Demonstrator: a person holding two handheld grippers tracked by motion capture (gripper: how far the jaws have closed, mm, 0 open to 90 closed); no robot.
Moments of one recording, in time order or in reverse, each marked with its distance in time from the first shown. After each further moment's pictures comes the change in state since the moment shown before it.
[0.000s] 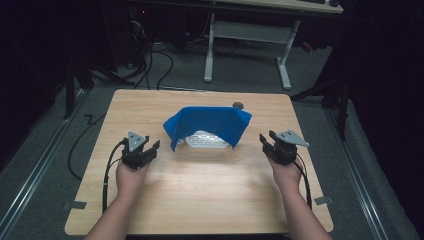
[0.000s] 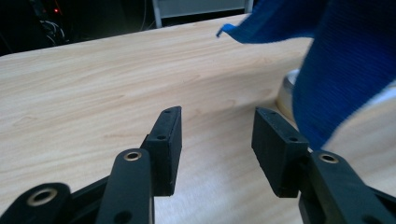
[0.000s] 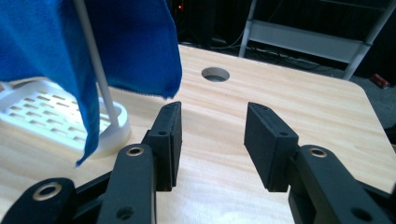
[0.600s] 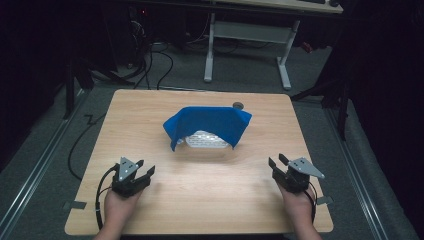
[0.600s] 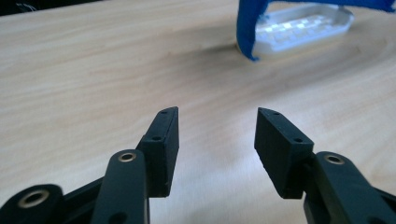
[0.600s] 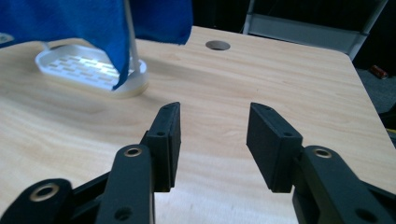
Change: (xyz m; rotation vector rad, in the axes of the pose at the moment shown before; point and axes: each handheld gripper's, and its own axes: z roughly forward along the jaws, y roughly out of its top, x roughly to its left) left arm -0.018 -0.045 -0.068 0.057 -0.051 0.028; right arm 0.007 -0.050 -0.067 -0.003 0.005 0.011
